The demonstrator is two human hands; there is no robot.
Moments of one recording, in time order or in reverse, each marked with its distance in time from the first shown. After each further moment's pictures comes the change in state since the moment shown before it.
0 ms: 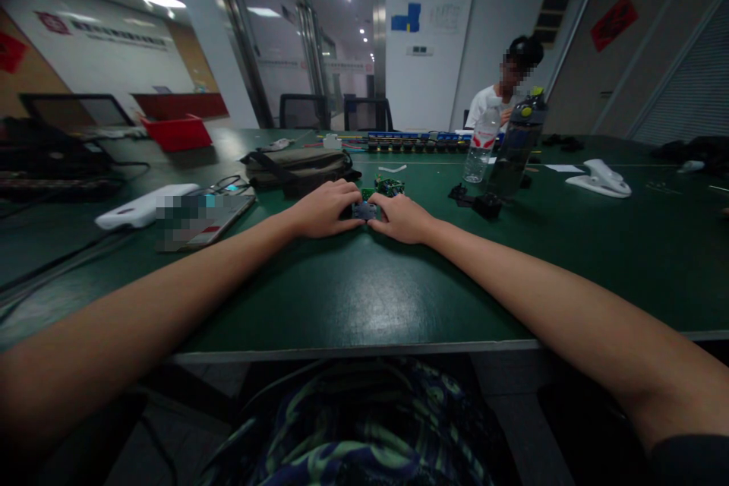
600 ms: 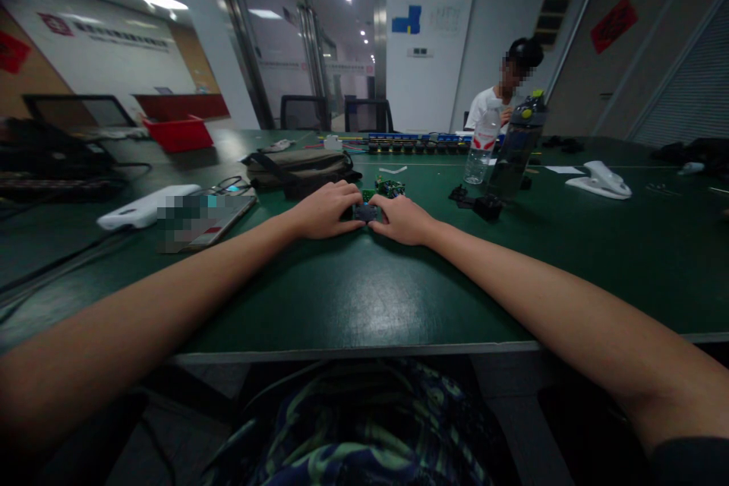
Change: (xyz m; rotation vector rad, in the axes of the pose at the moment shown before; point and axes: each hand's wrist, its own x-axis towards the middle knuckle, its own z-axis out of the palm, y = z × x) left_hand 0.000 -0.001 0.001 -0.005 0.006 0.012; right_hand -0.001 -0.002 -0.002 -0.032 0.000 0.002
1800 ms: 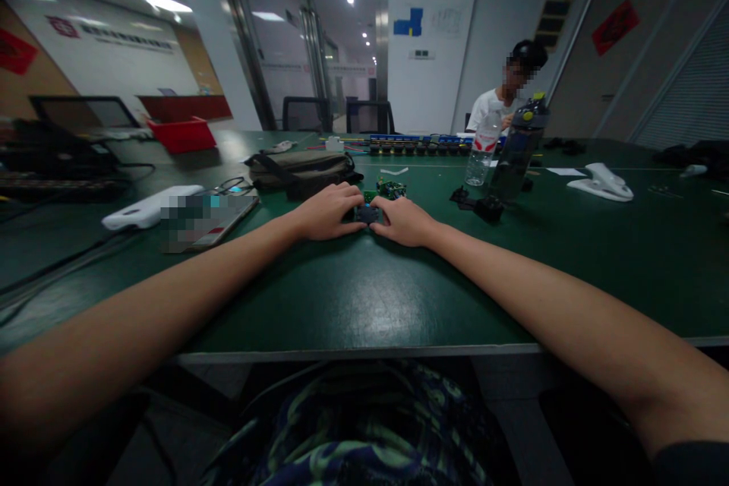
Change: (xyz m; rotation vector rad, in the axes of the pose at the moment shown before) left_hand -0.001 0.000 0.001 -0.020 0.005 -0.002; right_hand 0.000 -0.002 0.000 -0.008 0.002 -0.001
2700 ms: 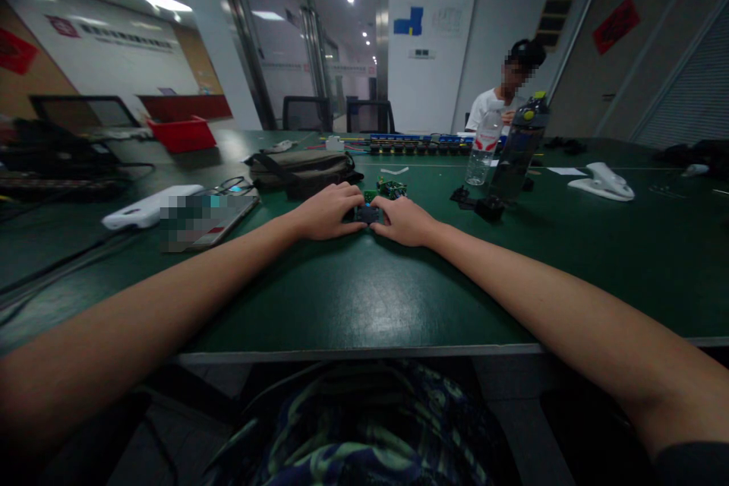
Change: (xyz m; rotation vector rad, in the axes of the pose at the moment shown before) left_hand 0.000 0.003 -0.003 0.027 -0.031 -0.012; right_hand 0.000 0.000 -0.001 0.007 -0.020 -0.009
